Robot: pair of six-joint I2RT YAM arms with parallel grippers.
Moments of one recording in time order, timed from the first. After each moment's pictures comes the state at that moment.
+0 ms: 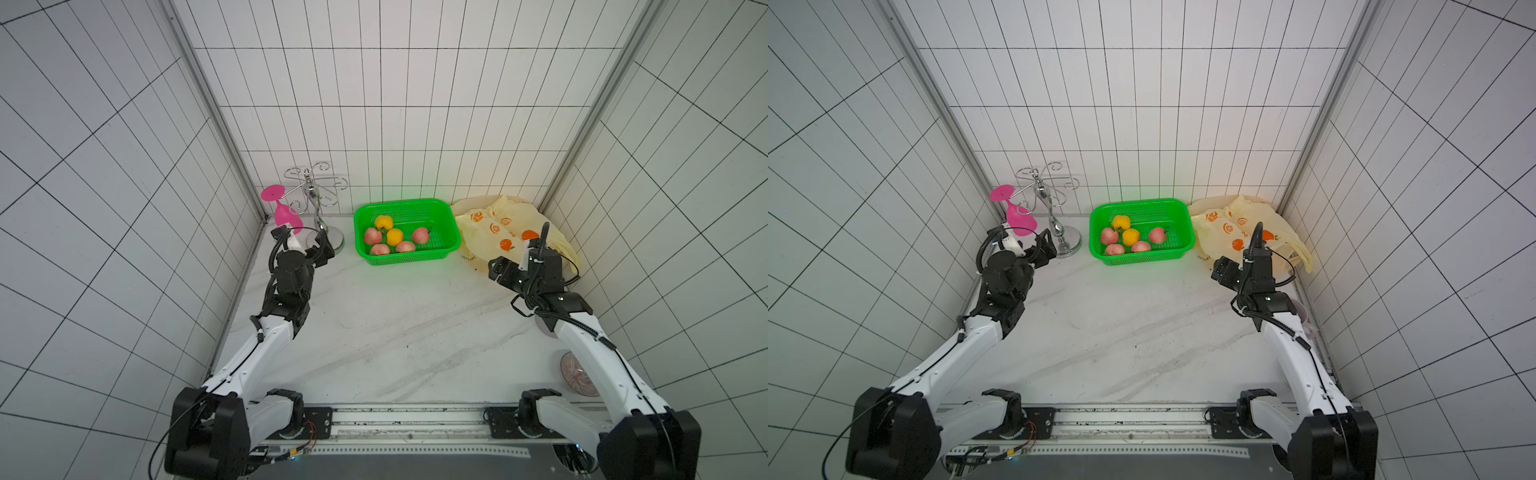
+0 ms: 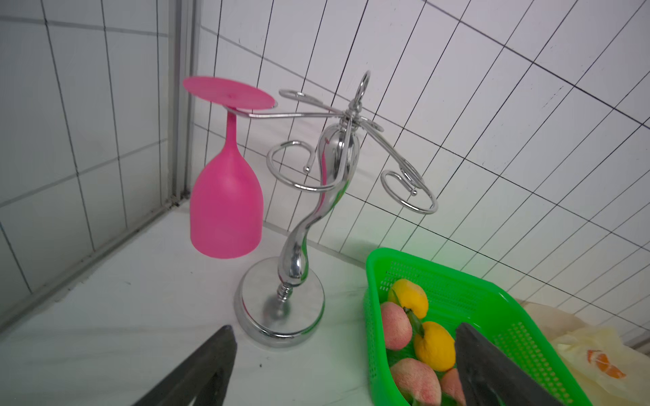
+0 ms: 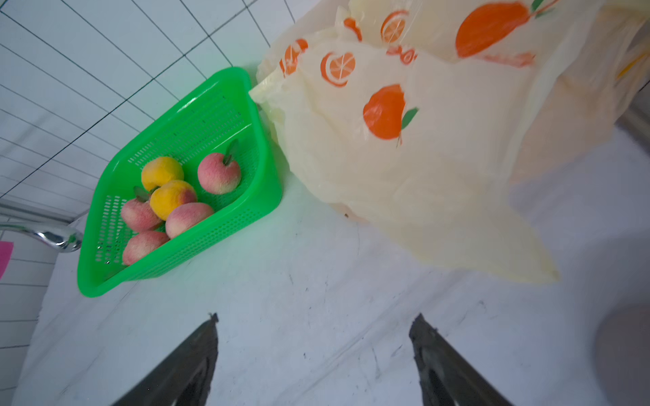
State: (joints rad) left arm -0.10 1.18 0.71 0.32 -0.12 -0.50; right arm 0.10 1.08 0.85 -0.42 -0.08 0.56
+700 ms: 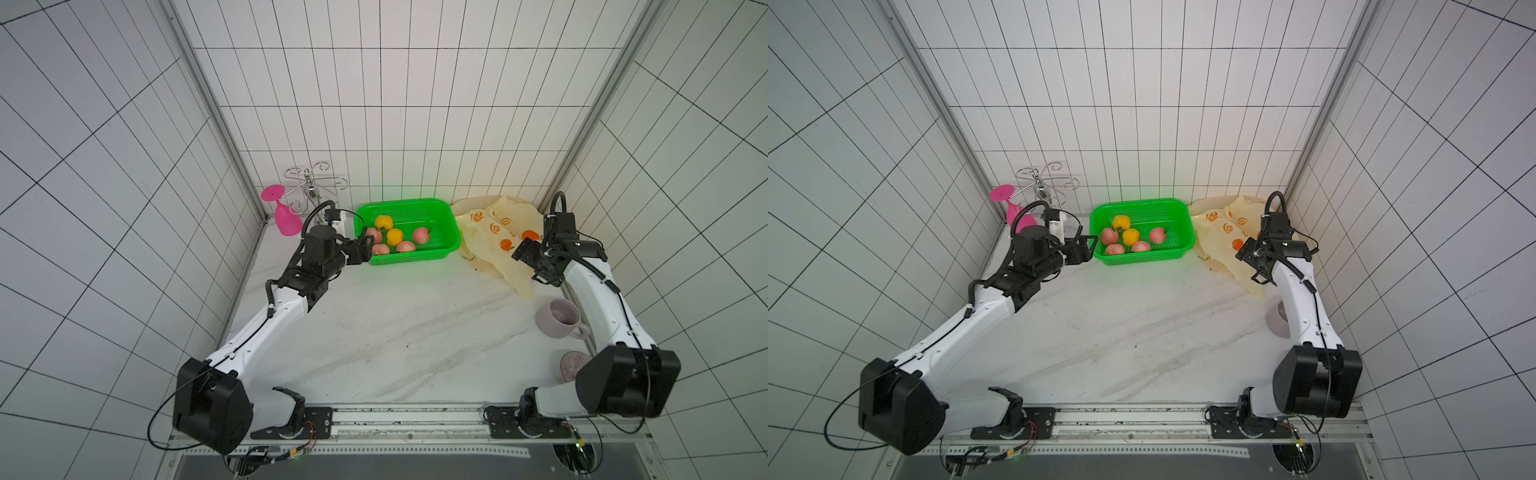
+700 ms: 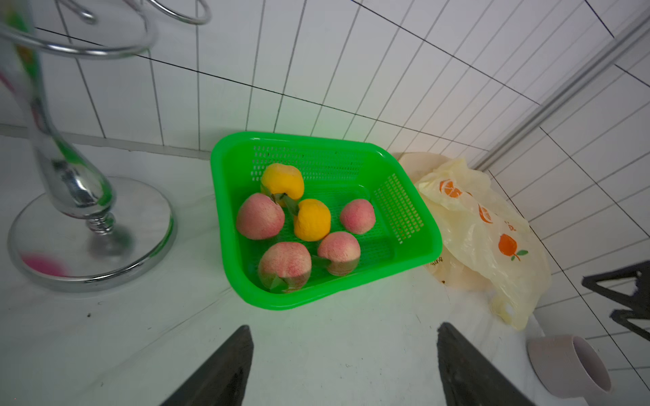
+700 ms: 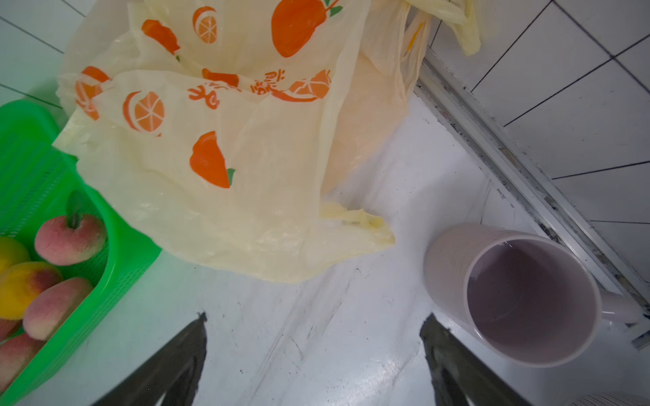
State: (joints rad) left arm -0.42 1.30 1.07 -0.15 0.10 -0.41; right arm -0.10 1.48 1.37 -0.91 0.14 0.58
